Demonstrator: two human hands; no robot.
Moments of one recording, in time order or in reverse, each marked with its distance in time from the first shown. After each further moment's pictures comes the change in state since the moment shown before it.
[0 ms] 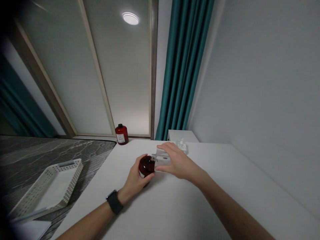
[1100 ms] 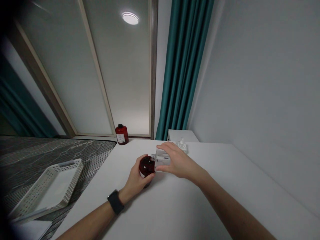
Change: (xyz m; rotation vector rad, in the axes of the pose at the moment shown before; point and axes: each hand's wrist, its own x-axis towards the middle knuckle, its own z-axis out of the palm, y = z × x) left_hand -0.002 -0.002 0.002 -0.027 0.009 0.001; right_hand 0.002 -0.001 -0.003 -0.006 -0.033 -0.005
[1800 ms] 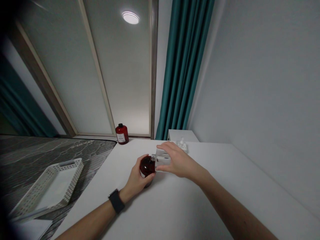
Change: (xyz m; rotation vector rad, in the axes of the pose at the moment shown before) left_hand 0.000 0.000 0.002 -0.028 -0.018 -0.005; right_hand 0.001 0.000 -0.003 -0.016 -0.019 -0.017
